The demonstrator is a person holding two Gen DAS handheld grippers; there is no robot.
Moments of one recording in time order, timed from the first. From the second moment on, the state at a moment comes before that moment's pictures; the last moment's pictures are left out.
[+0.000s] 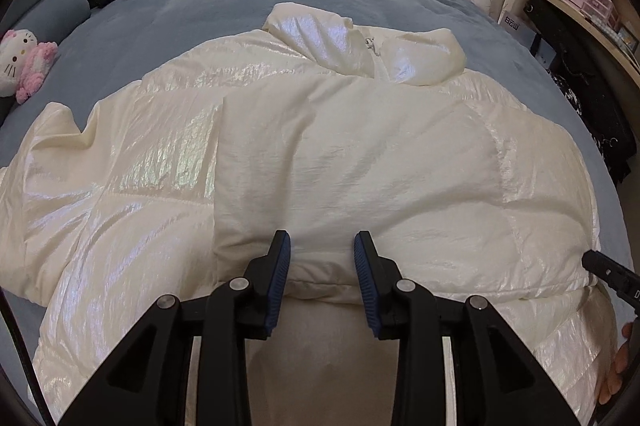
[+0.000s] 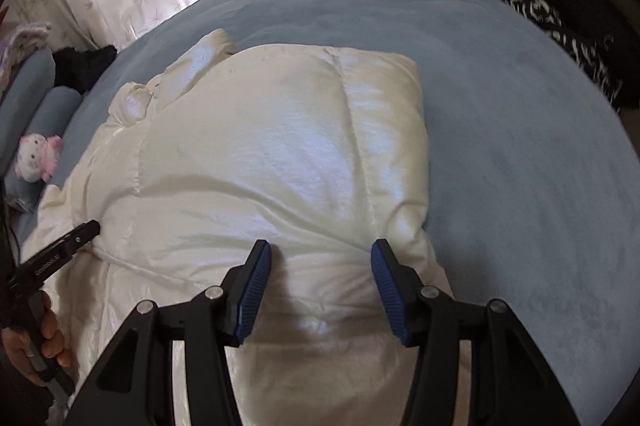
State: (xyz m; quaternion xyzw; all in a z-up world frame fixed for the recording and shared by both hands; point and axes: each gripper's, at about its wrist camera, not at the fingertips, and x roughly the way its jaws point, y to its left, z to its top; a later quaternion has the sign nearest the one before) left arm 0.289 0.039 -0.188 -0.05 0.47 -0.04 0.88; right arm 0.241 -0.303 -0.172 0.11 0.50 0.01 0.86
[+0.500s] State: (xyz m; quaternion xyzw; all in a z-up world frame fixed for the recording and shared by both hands) left arm 0.279 0.041 -0.181 -0.05 0.47 -0.03 0.88; right arm 0.233 -0.292 -0.176 0.10 0.50 -0.01 0.86
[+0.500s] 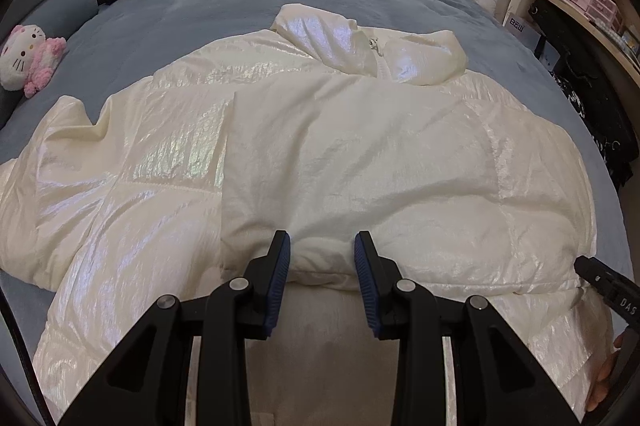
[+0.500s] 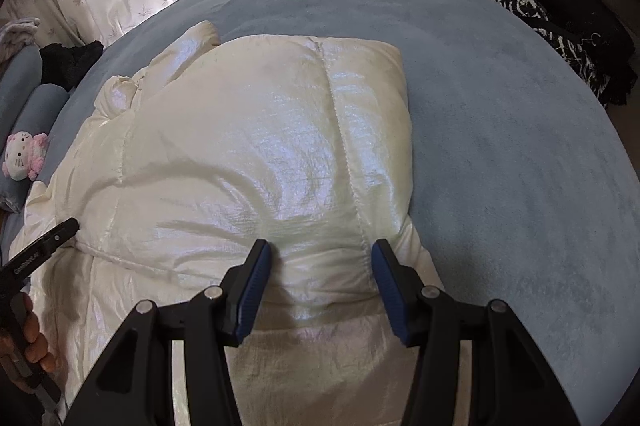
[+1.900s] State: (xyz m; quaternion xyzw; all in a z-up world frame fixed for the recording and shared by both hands) left arm 0.048 0.138 -0.078 -0.09 0.34 -0.01 0.93; right arm 0.057 -0.141 -0.091 0.10 0.46 0.07 0.88
